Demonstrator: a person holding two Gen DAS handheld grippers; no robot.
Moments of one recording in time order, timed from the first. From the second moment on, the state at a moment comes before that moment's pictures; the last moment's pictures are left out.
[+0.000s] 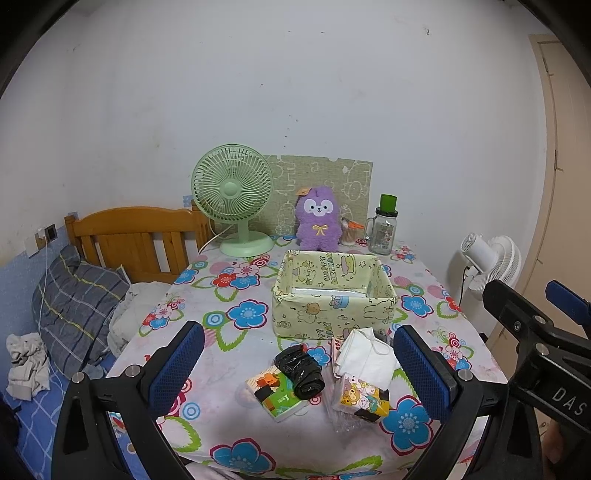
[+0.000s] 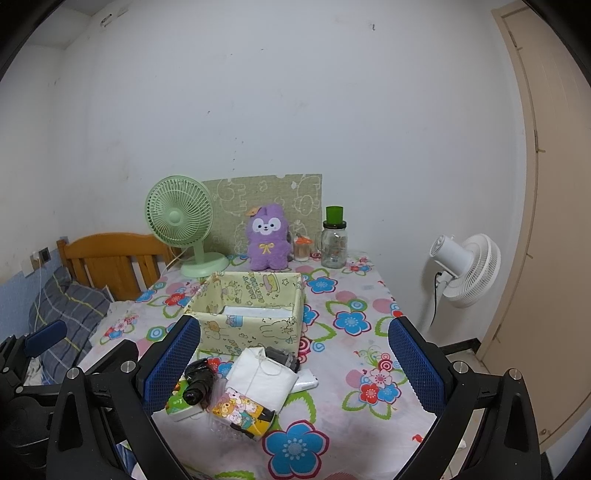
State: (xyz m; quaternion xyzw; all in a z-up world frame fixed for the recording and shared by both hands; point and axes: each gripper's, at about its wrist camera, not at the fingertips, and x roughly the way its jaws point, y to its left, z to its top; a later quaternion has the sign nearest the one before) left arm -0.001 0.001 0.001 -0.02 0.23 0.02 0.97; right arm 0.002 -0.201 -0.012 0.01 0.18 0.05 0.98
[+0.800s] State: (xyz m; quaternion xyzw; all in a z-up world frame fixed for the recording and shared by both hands) left arm 0.003 0.000 0.001 -0.02 0.23 0.02 0.97; right arm 0.003 -0.200 -0.013 0.01 0.18 0.05 0.98
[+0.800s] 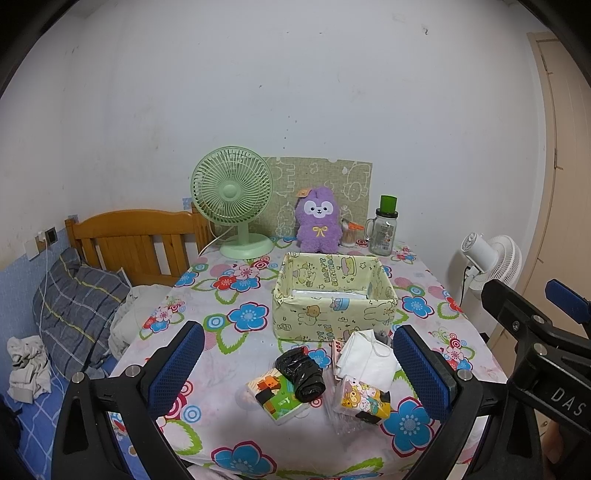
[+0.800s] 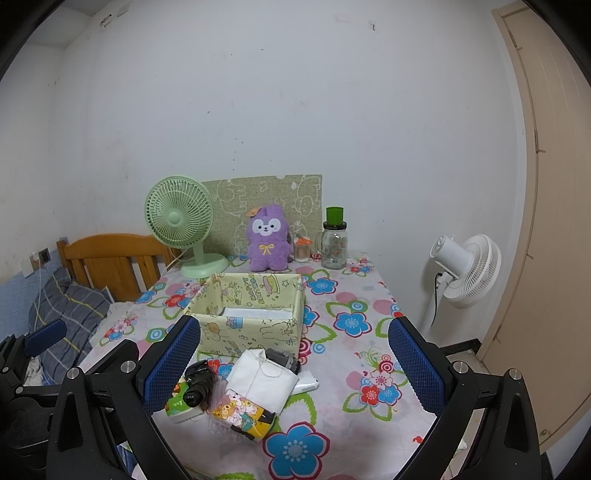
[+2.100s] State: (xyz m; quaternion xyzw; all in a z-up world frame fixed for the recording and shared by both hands) left arm 0.059 0.010 -0.038 -0.03 0.29 0.02 0.96; right arm 0.073 -0.180 -0.055 0.01 0.24 0.08 0.97
